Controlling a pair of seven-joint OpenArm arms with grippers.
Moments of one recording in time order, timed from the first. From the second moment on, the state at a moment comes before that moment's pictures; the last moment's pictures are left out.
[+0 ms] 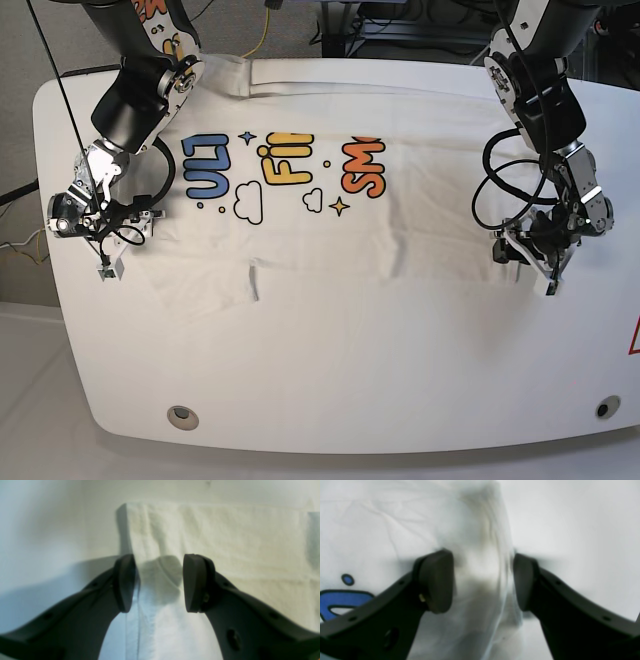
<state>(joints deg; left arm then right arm) -21.3 -11.3 -31.2 57.5 -3.3 -41.9 46.2 21.7 8.2 38.2 67.0 -10.4 40.1 -65.3</state>
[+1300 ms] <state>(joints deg) -20.4 -11.2 -31.2 57.6 -3.8 -41.9 45.7 21.6 5.0 38.3 67.1 -11.1 39.9 -62.3</state>
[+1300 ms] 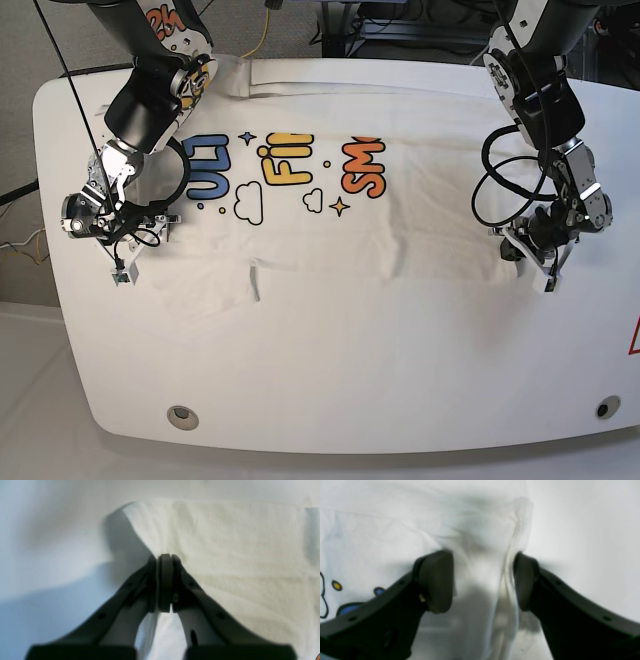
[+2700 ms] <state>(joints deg) -21.1 -11.3 -31.0 57.9 -4.1 -41.9 49.0 21.9 5.0 38.0 67.3 -10.6 40.0 -63.7</state>
